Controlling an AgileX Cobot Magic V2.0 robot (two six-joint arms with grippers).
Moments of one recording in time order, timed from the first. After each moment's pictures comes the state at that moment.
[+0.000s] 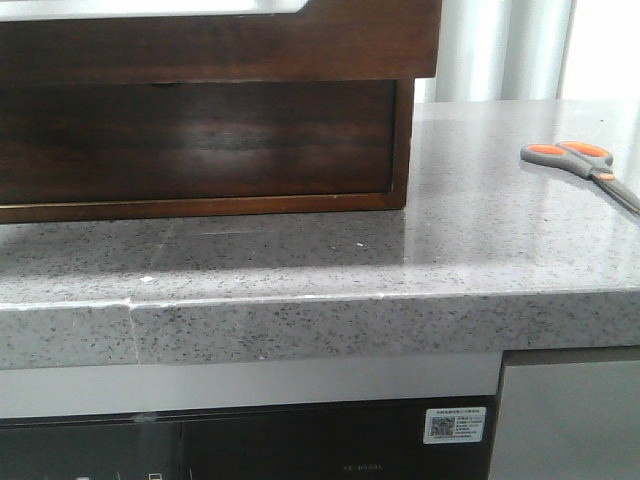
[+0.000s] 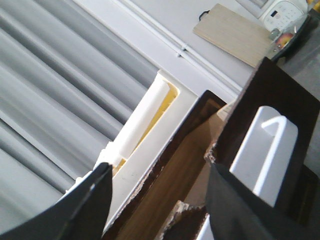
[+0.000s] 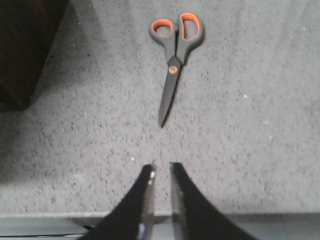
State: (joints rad) left arm -0.32 0.62 -0.25 0.71 -0.73 0.22; right arm -0.06 0.69 -0.56 0.19 0.50 -0.12
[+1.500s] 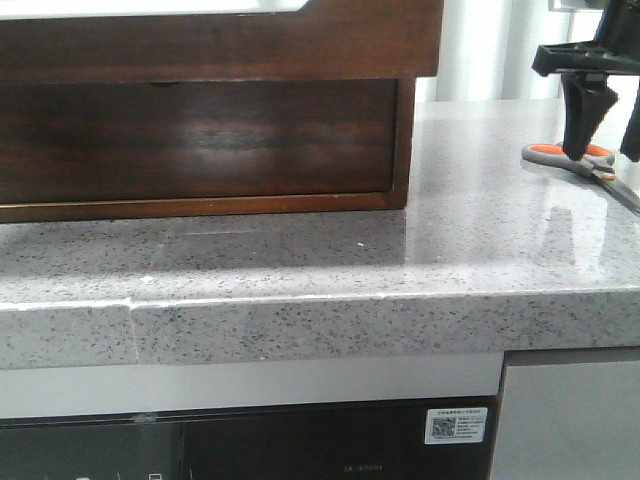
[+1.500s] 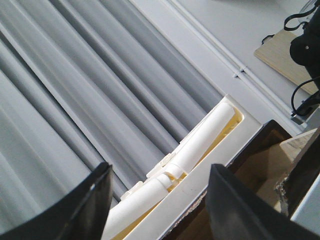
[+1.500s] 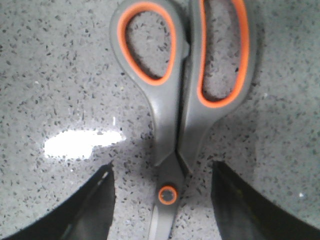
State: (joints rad) left arm -0.32 0.47 -0.25 0.54 -0.69 0.22; right arm -0.06 1.88 -1.60 0.11 1.03 -0.12
